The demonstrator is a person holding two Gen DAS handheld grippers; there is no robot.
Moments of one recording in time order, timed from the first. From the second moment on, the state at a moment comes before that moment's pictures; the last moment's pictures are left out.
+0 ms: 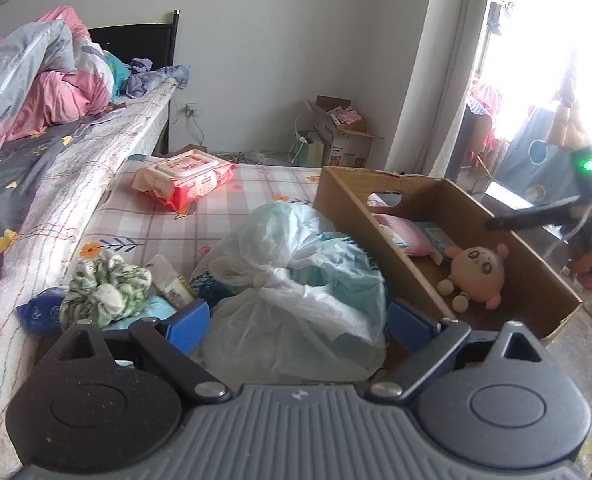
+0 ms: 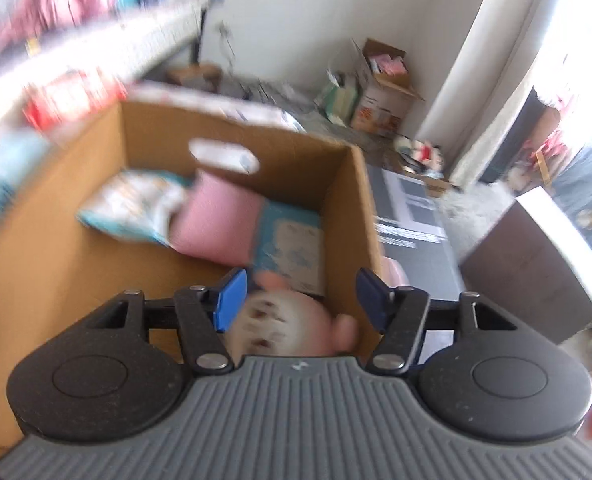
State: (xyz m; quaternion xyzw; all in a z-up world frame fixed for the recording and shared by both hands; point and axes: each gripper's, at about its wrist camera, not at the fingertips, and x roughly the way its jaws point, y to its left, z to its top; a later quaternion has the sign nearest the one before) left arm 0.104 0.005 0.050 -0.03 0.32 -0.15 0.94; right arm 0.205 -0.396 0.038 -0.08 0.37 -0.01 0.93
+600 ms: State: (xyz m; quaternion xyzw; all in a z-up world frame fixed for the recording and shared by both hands) left arm 0.081 0.077 0.022 -0.03 0.34 -0.03 0.94; right arm 0.166 -0.245 0.063 0.15 0.35 0.26 0.89
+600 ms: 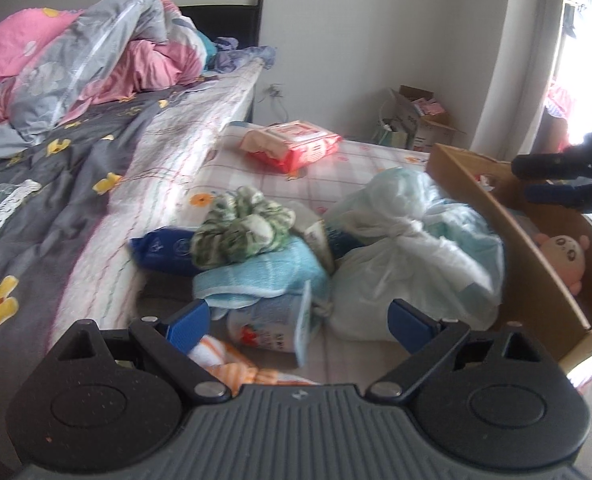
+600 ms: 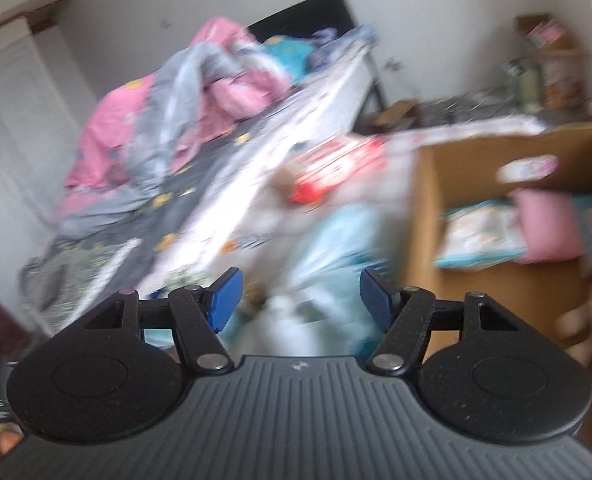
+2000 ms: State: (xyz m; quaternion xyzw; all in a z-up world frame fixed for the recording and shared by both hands) left arm 0.108 0.169 0.014 -0.12 0.35 0.02 0.93; right arm 0.312 -0.005 -0.010 0.05 0.54 0.43 0.72
